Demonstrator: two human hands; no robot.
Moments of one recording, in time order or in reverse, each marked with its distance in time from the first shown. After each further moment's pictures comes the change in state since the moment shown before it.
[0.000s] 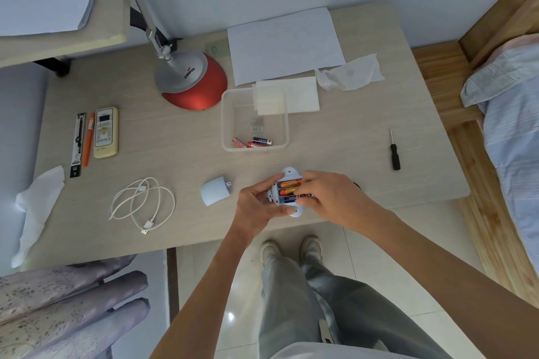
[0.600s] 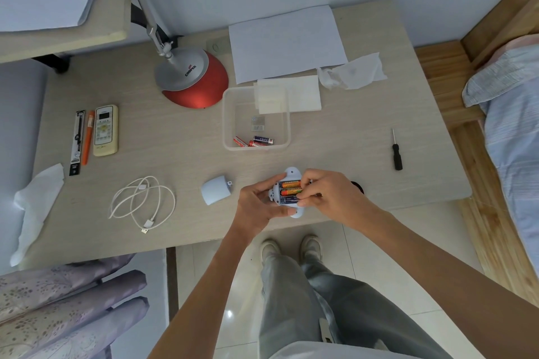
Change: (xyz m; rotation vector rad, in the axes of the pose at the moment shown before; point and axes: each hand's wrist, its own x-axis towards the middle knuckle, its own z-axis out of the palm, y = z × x) left_hand 0.003 -0.001 -0.001 -0.034 -0.017 -0.013; right_hand 0.006 0.024 0.031 0.260 0.131 -0.046
